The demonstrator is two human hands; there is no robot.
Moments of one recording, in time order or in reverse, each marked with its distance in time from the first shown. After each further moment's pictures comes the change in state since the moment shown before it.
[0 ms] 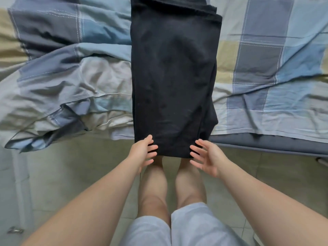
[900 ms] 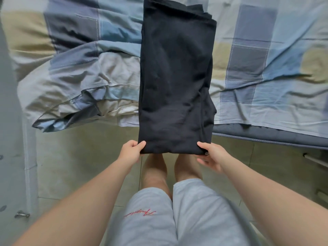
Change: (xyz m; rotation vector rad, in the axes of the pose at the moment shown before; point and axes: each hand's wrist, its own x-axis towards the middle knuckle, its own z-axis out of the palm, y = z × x) left_hand -0.048 -0.054 -0.046 0.202 0.179 0.237; right_hand -0.068 0.026 -0.025 -0.256 0.065 -0.099
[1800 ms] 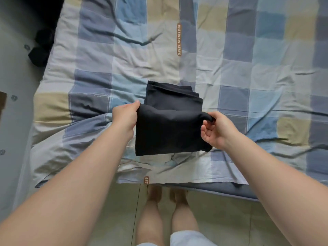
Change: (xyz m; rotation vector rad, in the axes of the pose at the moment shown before) left_hand -0.038 0.321 -0.042 -0.518 0.139 0.340; right_hand -0.096 -0.283 0.044 0.306 -0.079 -0.314
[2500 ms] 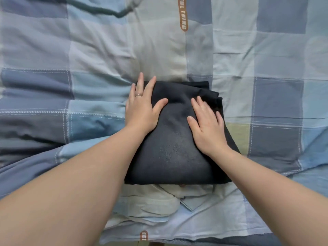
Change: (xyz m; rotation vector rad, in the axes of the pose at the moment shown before) left_hand 0.227 -0.072 0.119 1.000 -0.136 0.735; right_hand 0.238 0.035 0.042 -1.322 0.085 -0.906
